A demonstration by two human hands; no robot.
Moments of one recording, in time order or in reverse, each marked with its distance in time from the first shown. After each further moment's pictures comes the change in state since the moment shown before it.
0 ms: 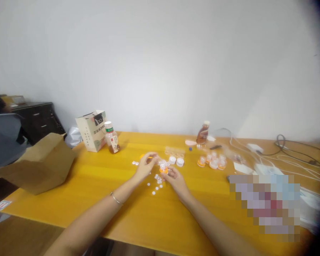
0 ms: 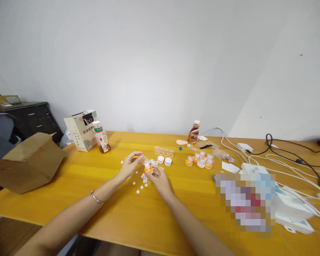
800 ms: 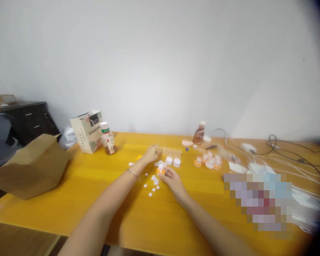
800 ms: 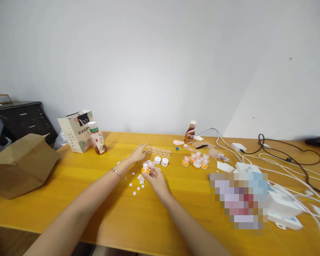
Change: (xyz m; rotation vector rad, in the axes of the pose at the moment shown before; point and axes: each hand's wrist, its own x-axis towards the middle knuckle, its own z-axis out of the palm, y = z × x) left_hand 0.083 -0.032 0.019 0.566 -0.167 0.113; right_hand 0.000 0.003 -0.002 0.032 0.043 0.034
